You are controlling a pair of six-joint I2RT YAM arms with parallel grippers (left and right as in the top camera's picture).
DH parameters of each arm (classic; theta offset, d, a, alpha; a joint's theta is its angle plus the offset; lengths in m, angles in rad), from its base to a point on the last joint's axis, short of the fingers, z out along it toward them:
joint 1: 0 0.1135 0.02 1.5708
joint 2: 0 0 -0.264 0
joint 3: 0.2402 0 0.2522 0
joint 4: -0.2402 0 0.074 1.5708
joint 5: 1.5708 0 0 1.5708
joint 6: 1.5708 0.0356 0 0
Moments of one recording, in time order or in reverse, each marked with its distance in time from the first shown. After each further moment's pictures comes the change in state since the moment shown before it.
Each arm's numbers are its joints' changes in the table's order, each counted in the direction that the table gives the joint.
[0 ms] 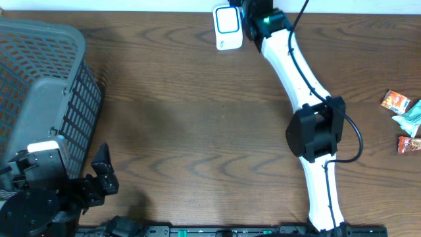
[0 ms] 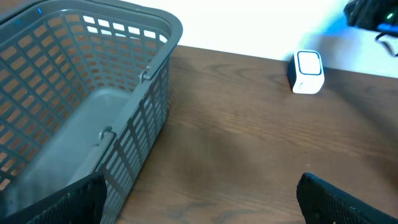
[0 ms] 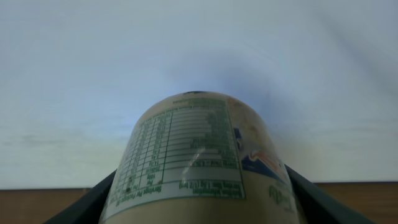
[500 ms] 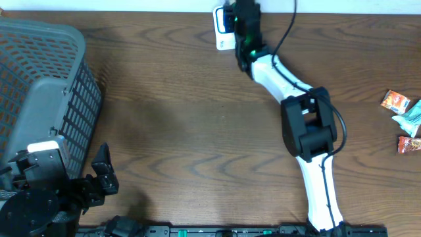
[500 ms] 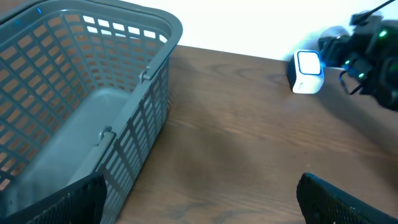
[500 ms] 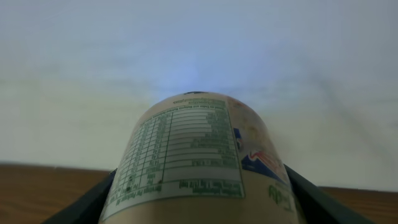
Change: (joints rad) left arm 0.000 0.000 0.000 0.000 0.000 0.000; right arm 0.027 -0.023 -0.426 0.573 -0.001 -0.137
